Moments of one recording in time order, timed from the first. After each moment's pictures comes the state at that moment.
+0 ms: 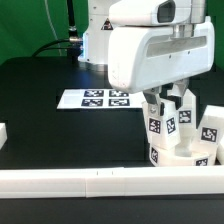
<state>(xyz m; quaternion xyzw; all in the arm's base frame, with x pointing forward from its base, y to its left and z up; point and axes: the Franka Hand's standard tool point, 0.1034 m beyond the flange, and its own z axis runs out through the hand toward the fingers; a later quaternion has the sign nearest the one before) 0.603 0.053 0.084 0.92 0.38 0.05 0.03</state>
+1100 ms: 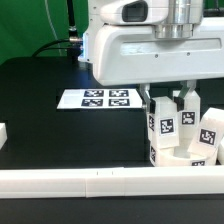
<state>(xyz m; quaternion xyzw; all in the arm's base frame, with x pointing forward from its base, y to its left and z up) 0.600 0.053 0.083 1.00 0.04 0.06 0.01</state>
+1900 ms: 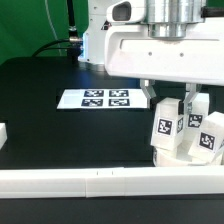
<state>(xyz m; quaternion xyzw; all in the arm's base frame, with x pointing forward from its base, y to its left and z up) 0.602 0.059 0.084 0.94 -0.34 0.08 -0.02</state>
